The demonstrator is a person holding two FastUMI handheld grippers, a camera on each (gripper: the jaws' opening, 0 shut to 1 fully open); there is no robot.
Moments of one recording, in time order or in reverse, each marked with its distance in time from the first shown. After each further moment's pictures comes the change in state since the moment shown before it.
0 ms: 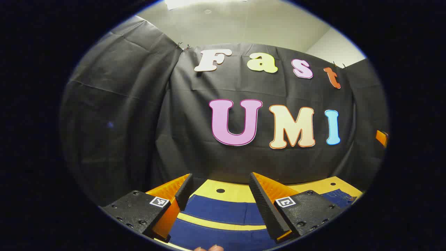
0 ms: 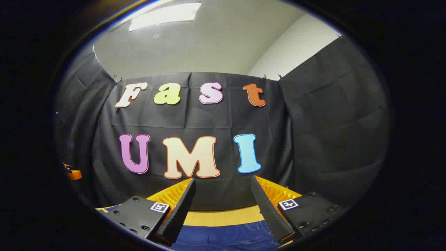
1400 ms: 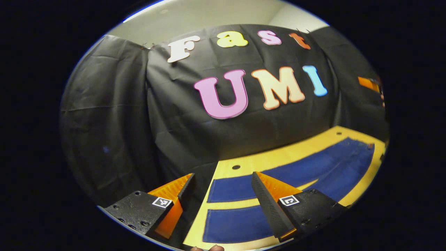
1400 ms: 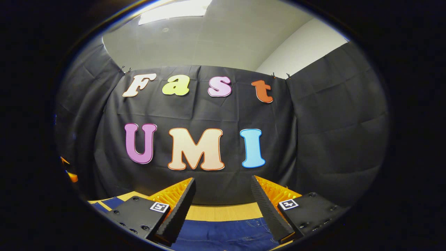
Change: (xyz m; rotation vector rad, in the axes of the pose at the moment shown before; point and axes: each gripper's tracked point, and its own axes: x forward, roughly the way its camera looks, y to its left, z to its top) left arm -0.029 0.072 -0.087 0.424 0.212 -0.133; right arm -0.012 0.023 -0.030 -0.087 0.042 0.033
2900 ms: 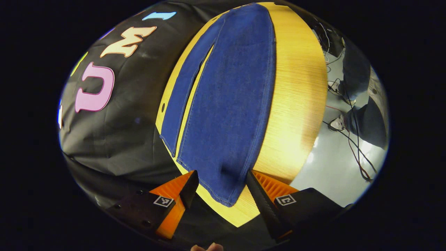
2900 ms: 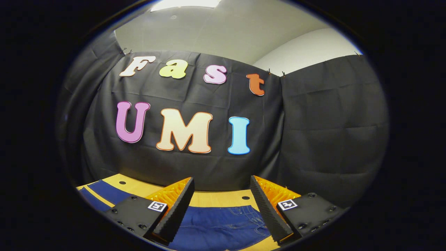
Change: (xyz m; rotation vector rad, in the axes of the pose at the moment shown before) left arm 0.002 -0.040 -0.268 0.921 0.438 -0.509; right arm -0.045 -0.017 -0.039 -0.106 0.092 -0.127
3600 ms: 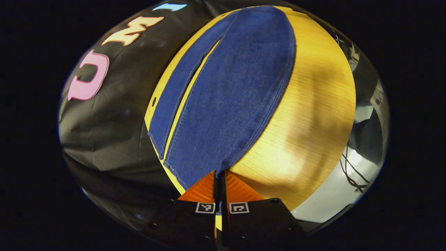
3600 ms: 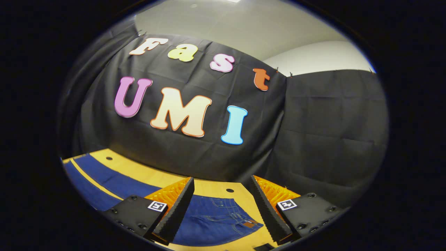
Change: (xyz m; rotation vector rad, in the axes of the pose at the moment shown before) left arm 0.027 -0.008 0.010 -0.137 0.019 -0.090; right arm 0.007 -0.032 -0.055 -0.259 0.082 0.007
